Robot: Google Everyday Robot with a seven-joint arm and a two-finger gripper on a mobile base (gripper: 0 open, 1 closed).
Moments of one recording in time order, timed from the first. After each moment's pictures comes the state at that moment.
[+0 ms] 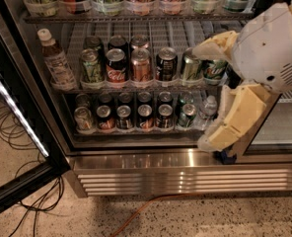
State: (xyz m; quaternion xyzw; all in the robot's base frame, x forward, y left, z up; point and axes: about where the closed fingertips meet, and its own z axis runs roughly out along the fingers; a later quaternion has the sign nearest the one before) arm 0.385 -0.082 0.995 -0.64 0.68 0.17 0.31
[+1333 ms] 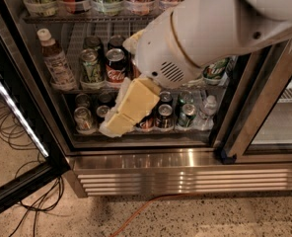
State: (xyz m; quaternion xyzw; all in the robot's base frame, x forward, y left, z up) arm 0.419 0.044 0.991 -0.62 0.67 0.19 0.36
